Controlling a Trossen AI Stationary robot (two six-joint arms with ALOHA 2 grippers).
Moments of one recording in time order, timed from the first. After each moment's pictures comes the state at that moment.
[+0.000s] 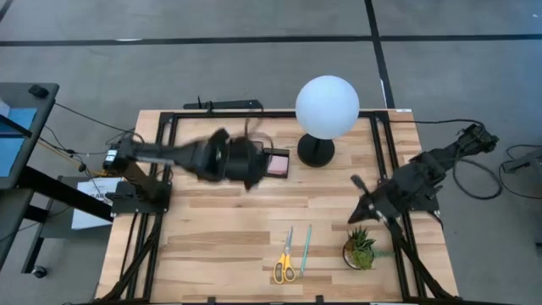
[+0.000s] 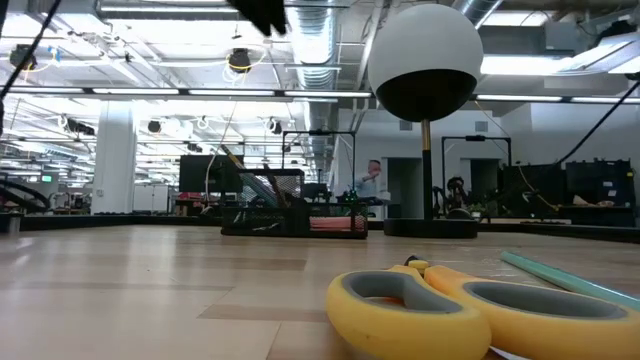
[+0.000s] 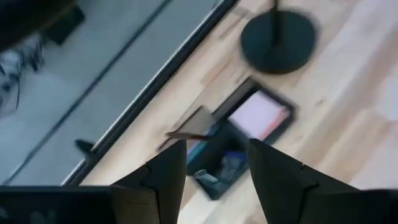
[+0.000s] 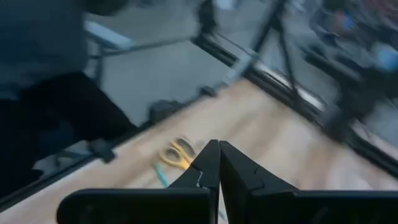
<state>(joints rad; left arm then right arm) -0.17 1.68 1.78 -1.28 -0.75 -0.65 0.53 0.78 0.81 -0.41 -0.10 -0.38</state>
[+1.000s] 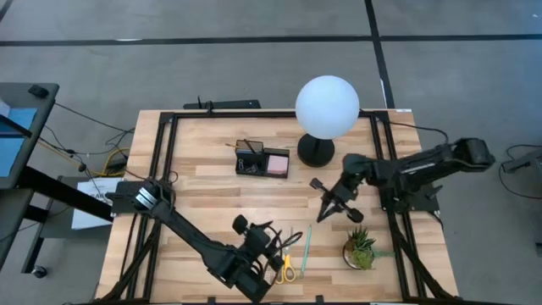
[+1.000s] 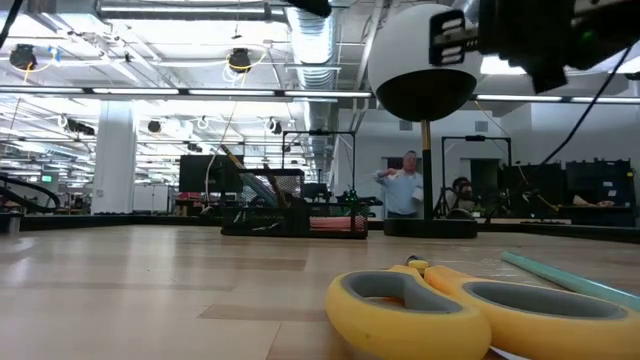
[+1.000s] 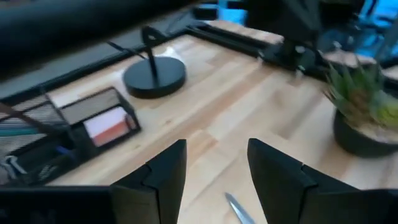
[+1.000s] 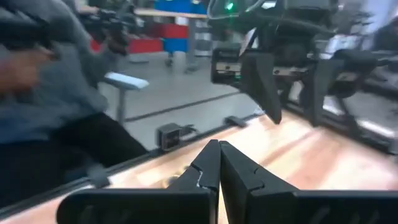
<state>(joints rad) -0.64 2.10 1.78 -0.87 -1.17 -1.18 0.02 1.23 0.45 0.58 -0.89 -0.30</state>
